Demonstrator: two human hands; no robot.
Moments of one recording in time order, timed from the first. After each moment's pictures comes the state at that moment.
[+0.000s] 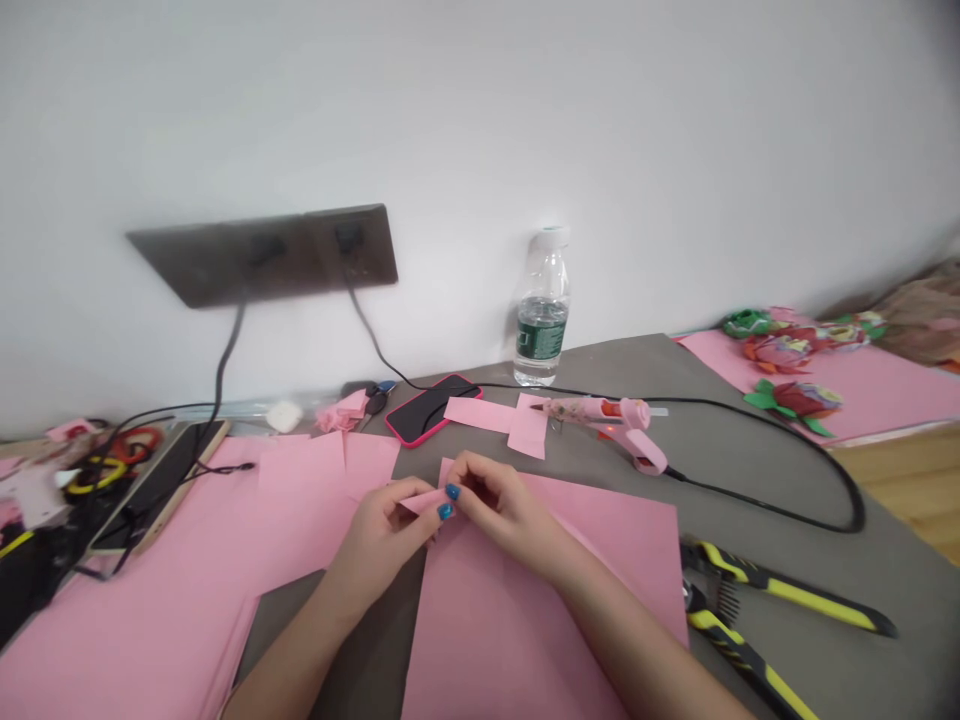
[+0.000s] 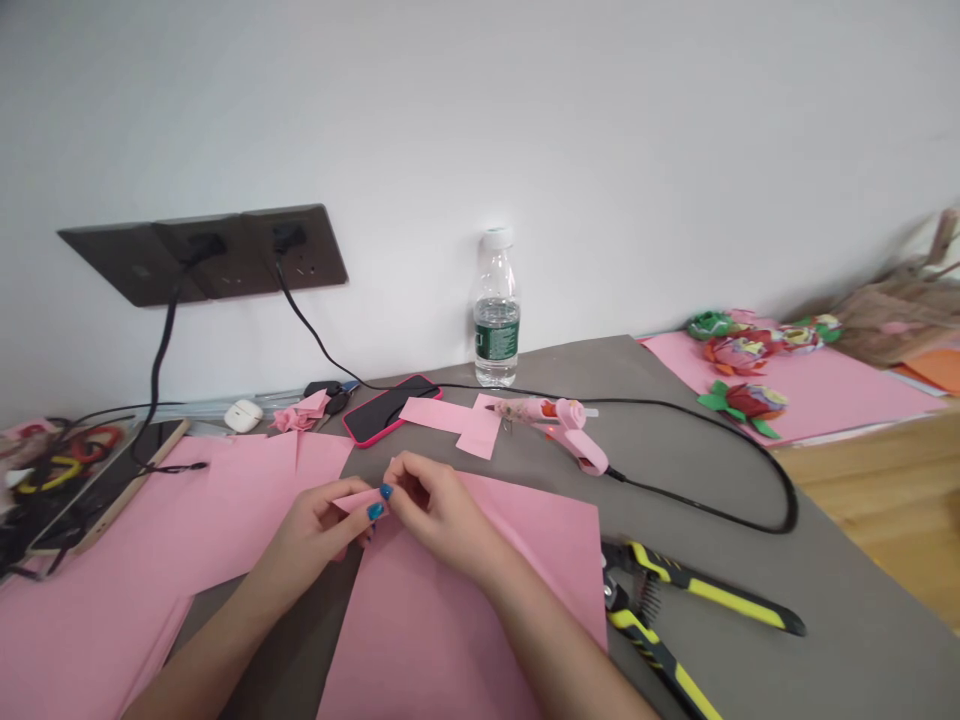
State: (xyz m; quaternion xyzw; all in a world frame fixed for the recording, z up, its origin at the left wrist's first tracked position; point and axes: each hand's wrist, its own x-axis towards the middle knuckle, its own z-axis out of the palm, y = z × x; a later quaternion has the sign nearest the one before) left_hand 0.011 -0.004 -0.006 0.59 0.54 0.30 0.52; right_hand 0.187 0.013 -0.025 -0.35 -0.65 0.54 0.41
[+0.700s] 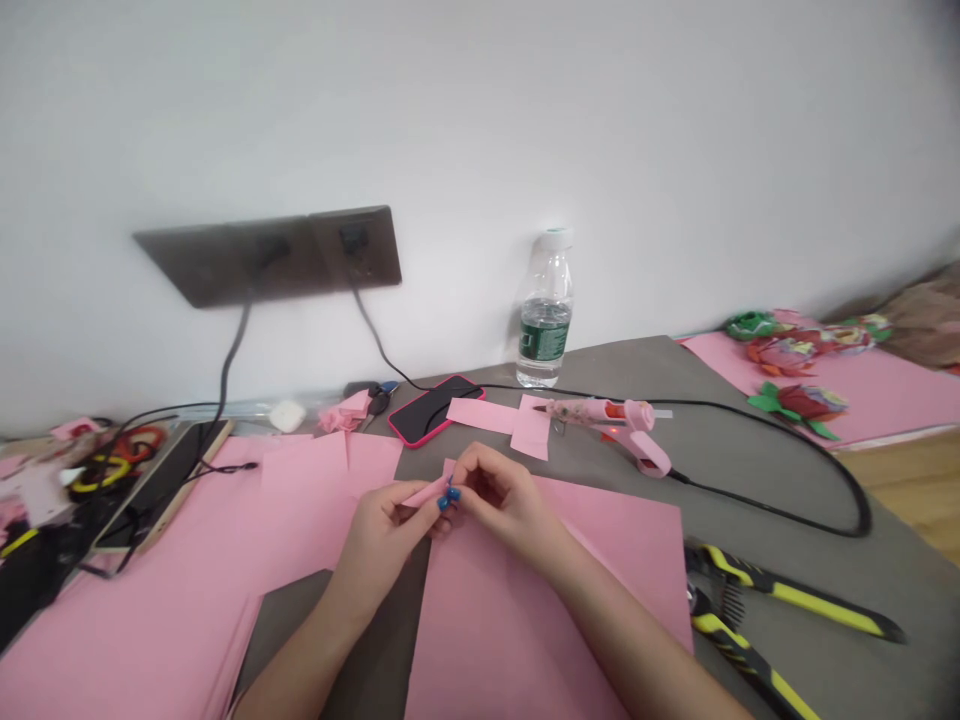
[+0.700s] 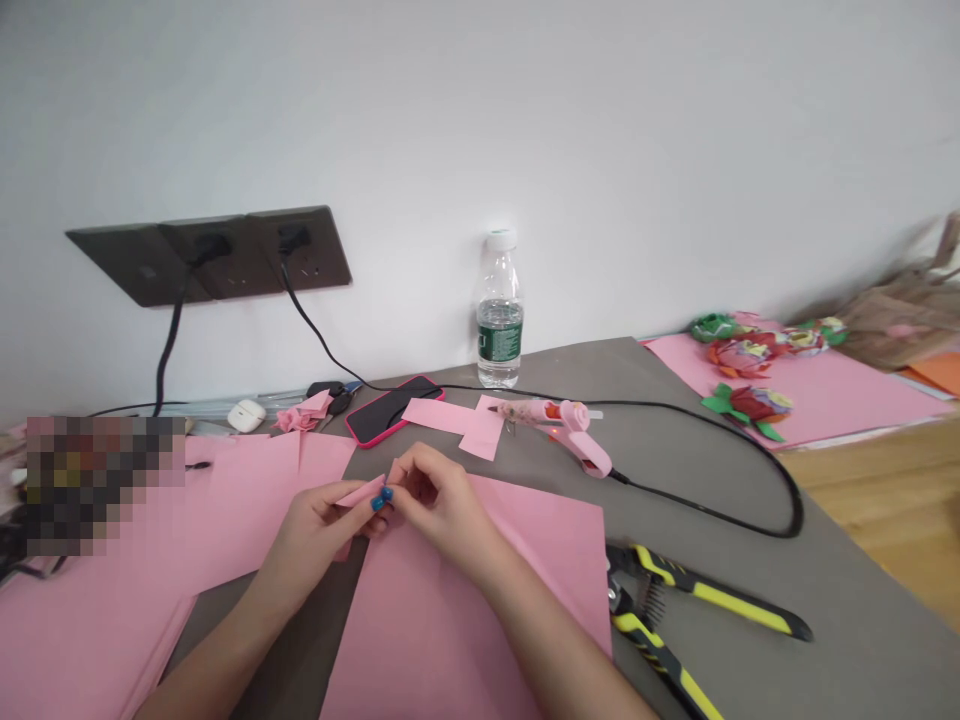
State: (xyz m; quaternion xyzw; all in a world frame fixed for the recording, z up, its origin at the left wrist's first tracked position) left_hand 0.014 -0.005 -0.015 0.52 0.54 0.36 0.55; right_hand 0.184 0.015 -0.032 -0.38 -0.62 0.51 0.45
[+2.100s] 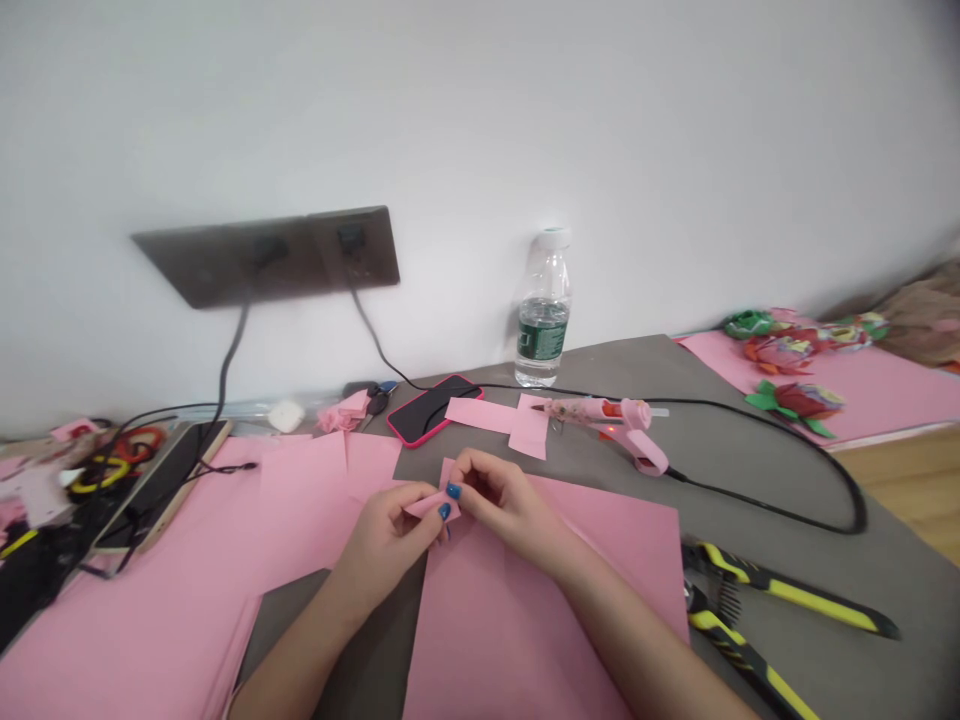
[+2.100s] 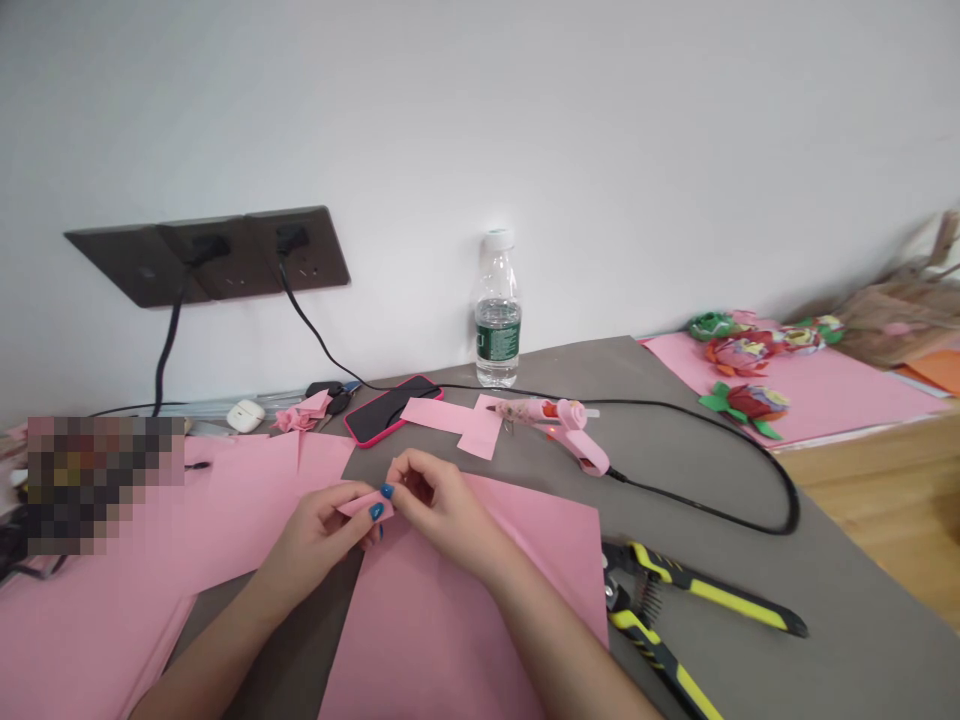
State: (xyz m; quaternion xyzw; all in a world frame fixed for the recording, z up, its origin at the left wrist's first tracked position) left_hand 0.012 -0.005 -0.009 0.62 0.50 0.31 0.51; right_hand 0.188 0.014 -0.023 -0.36 -0.62 0.57 0.41
